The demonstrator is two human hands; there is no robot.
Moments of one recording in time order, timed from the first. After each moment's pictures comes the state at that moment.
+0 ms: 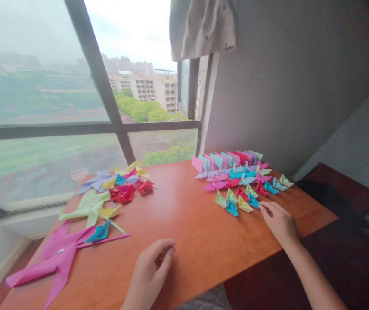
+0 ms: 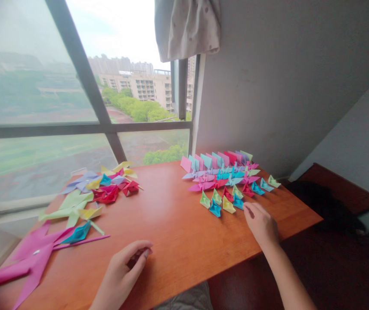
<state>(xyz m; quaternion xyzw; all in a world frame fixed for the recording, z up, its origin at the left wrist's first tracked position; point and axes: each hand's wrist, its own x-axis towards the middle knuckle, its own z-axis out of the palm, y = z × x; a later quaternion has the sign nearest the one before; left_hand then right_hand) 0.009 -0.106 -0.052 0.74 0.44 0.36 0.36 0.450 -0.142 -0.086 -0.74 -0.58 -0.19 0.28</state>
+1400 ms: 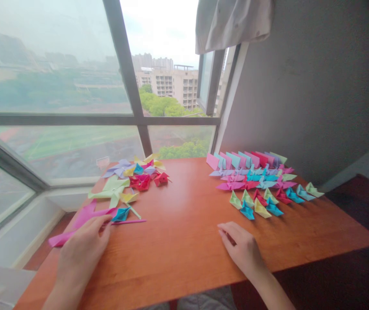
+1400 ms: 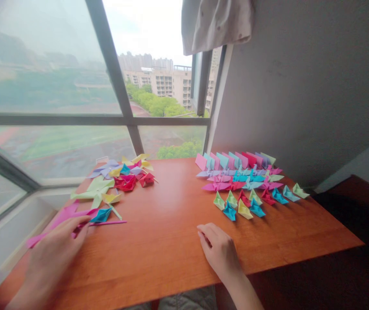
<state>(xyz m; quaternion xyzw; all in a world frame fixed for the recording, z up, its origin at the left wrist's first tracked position) -0.138 -0.070 -0.011 0.70 0.68 0.17 -0.08 0.270 -0.139 -0.075 -0.56 -0.74 0.05 0.37</state>
